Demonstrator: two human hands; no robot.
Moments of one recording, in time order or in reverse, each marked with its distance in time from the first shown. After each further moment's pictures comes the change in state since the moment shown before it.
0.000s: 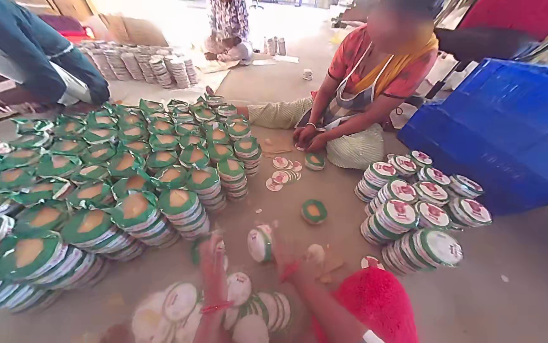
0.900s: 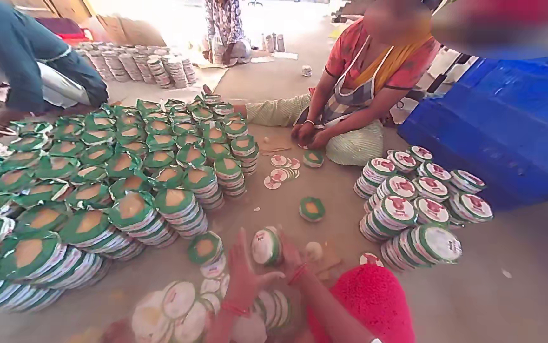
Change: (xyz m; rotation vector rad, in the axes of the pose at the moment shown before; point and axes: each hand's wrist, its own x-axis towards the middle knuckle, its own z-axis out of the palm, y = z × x) left_hand -0.029 0.018 0.037 0.499 -0.316 0.159; right_hand -0.022 -0.005 -0.023 0.244 0.017 0.124
